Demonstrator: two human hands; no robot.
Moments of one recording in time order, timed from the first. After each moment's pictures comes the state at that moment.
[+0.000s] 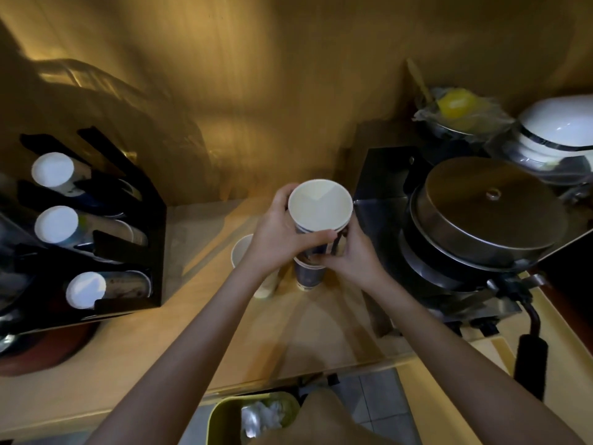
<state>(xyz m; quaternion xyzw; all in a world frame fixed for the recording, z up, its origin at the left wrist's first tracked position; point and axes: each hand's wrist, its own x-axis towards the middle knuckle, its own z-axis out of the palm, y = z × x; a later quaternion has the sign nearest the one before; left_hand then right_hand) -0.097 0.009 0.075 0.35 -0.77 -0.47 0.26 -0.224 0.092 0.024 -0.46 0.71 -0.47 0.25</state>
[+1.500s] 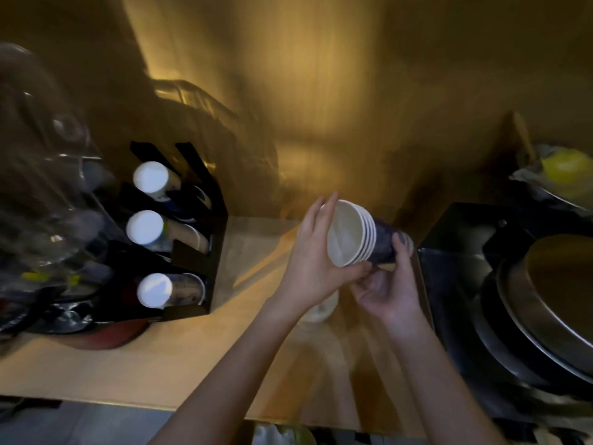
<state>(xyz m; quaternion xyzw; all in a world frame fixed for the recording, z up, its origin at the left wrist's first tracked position) -0.064 -0.028 0.087 0.38 -0.79 -0.36 0.33 -0.181 0.023 0.064 0.08 0.36 -0.69 0.62</state>
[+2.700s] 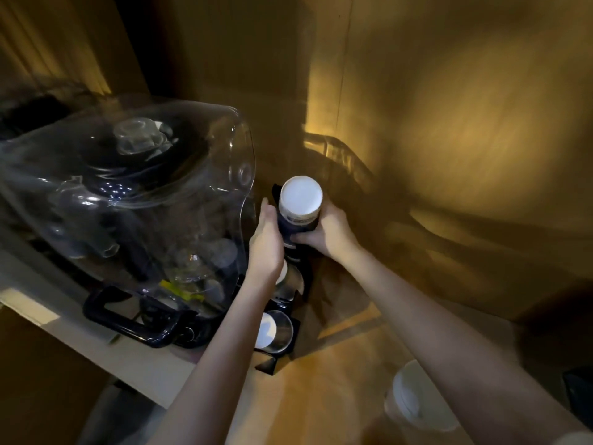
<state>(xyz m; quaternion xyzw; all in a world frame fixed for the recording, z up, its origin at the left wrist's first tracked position) 0.114 -0.175 0.115 0.57 -0.39 -0.50 0.52 0.002 -0.212 0.114 -0.66 0.58 -0.36 0.31</state>
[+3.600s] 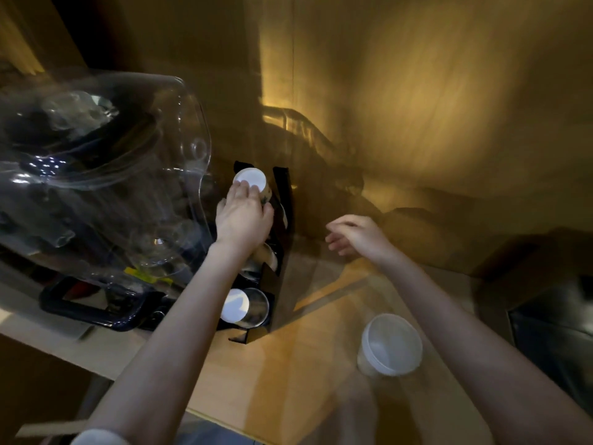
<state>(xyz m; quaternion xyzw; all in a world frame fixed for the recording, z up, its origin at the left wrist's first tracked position) 0.105 -0.185 0.107 0.66 -0.74 -0.06 0.14 -0.097 -0.146 0.089 -0.50 0.64 -0.33 0.48</state>
